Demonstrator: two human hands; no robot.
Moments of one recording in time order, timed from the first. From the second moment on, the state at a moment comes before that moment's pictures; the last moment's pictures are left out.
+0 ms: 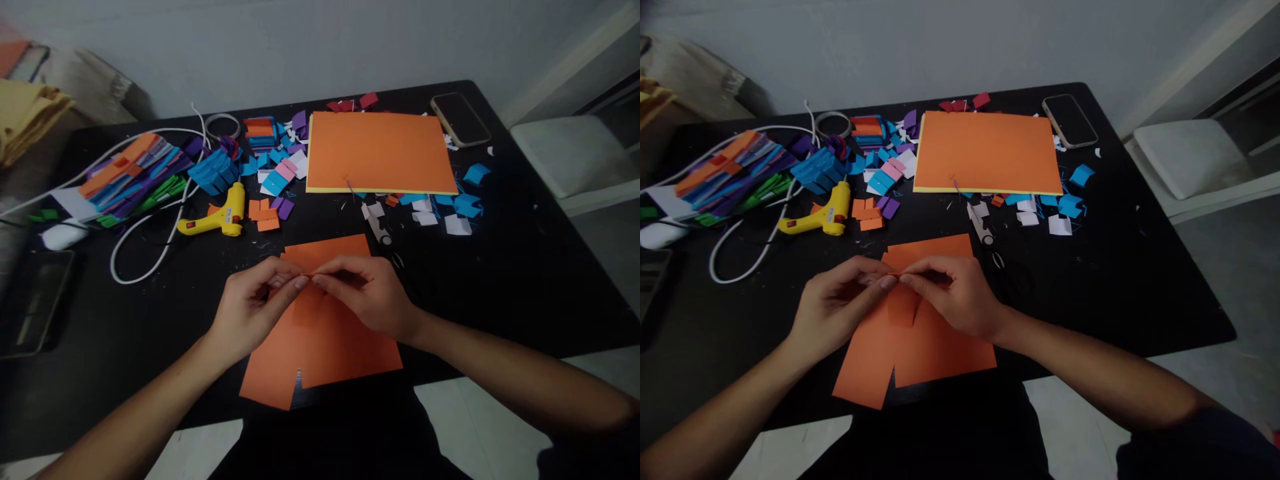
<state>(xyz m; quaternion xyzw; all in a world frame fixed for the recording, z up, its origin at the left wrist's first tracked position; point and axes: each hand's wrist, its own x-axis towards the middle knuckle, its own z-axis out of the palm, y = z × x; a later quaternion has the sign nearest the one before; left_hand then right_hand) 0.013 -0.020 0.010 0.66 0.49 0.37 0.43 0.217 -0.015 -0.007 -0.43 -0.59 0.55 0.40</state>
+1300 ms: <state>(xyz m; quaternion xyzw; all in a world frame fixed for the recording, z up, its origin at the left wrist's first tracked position) 0.012 -0.024 0.009 0.66 0.50 0.38 0.41 0.218 -0.014 -0.005 -0.42 -0.55 0.59 0.41</state>
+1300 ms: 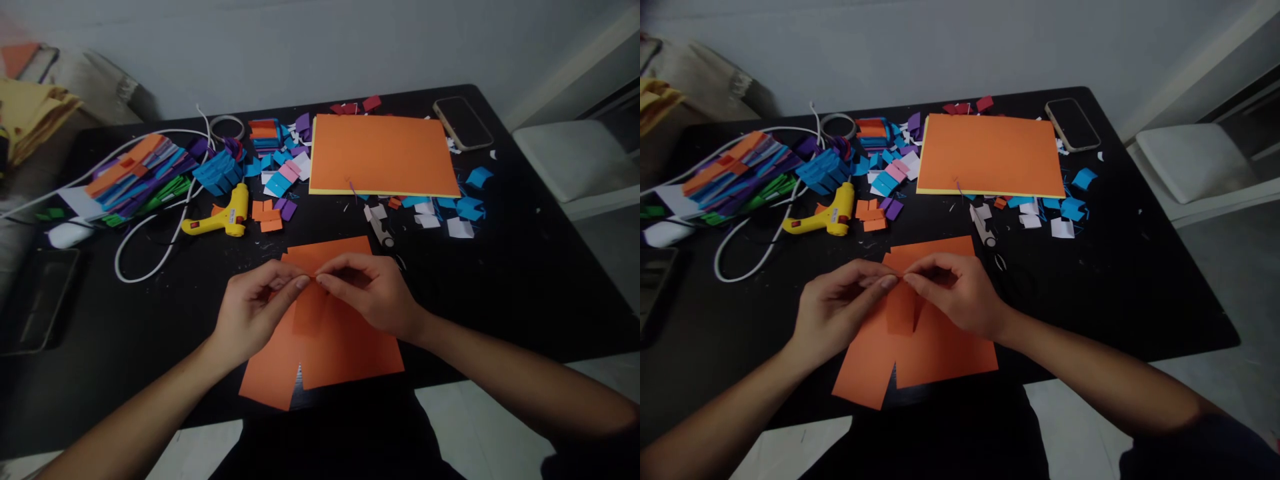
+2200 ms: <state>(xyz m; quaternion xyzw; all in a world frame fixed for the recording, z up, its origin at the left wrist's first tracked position) 0.011 -0.017 0.007 0.58 0.49 0.40 0.52 0.218 -0.008 -0.008 -0.40 -0.50 0.65 0.40</state>
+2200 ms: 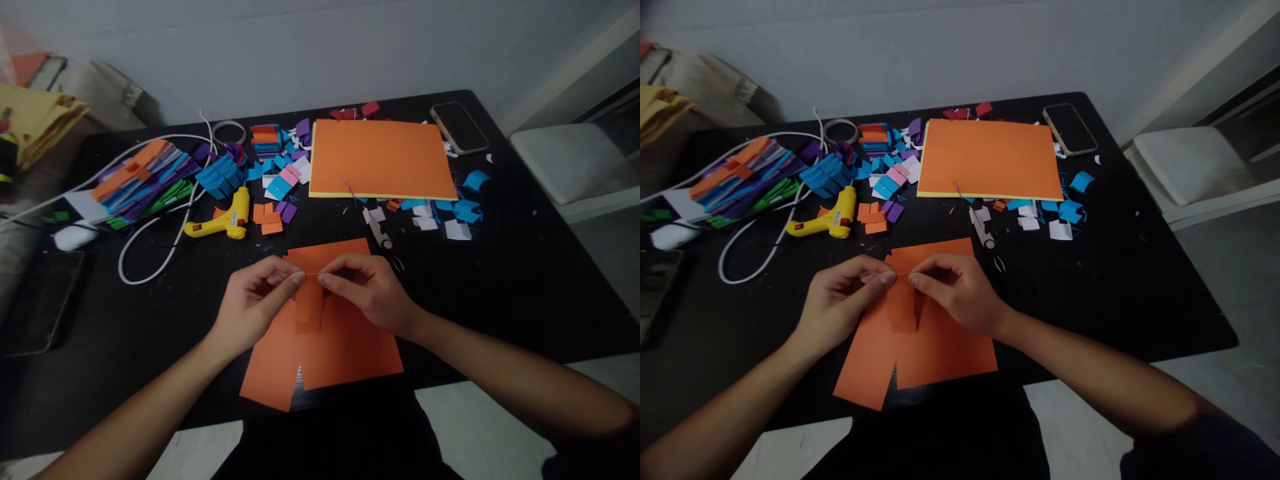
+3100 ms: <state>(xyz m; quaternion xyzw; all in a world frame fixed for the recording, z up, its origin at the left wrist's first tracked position) 0.004 -0.012 -0.005 0.47 0.47 0.41 0.63 0.219 -0.003 -0.020 -0.40 -0.43 0.71 0.39</state>
